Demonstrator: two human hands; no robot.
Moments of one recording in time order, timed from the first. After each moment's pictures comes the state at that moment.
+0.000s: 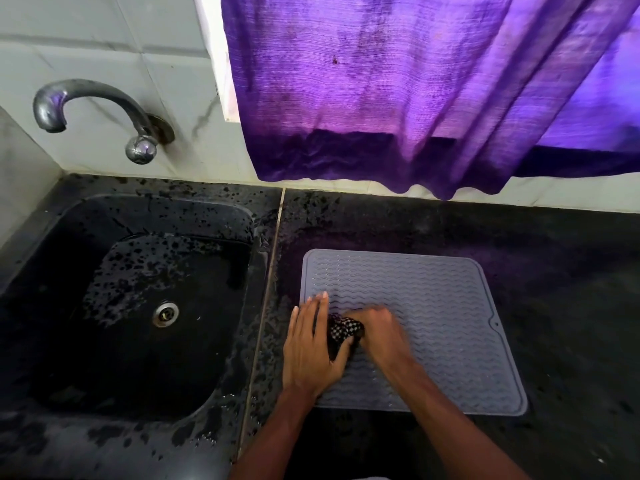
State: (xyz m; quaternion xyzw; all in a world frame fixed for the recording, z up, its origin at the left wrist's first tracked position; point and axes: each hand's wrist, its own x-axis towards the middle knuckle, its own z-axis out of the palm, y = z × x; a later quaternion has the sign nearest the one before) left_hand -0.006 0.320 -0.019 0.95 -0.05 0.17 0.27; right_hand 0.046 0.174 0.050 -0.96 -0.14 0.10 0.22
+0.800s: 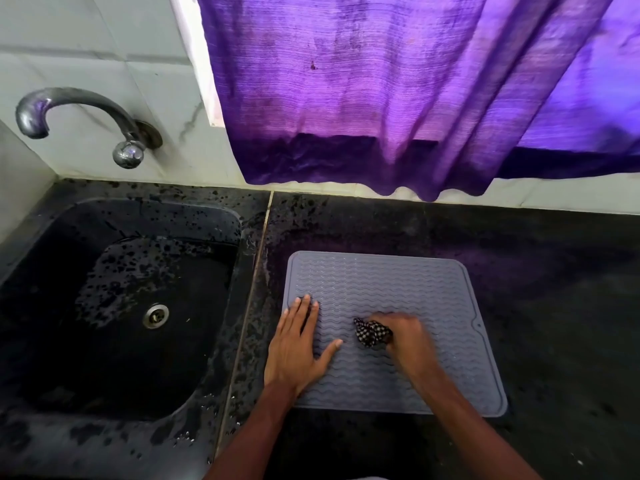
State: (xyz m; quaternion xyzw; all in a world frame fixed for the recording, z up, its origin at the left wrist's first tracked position) left_hand -0.001 0.315 -0.025 0.98 -0.04 0.08 0.19; right_hand 0.048 0.089 0.029 -0.96 -0.11 0.08 0.24
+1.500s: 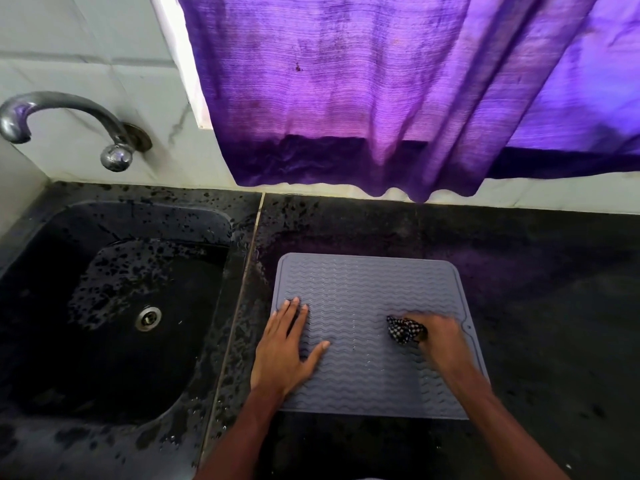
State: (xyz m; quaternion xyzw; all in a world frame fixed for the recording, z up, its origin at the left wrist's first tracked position) left_hand 0.000 0.315 -0.027 0.98 -0.04 0.11 0.18; right_hand 0.060 0.020 0.045 -0.96 -0.10 0.04 0.25
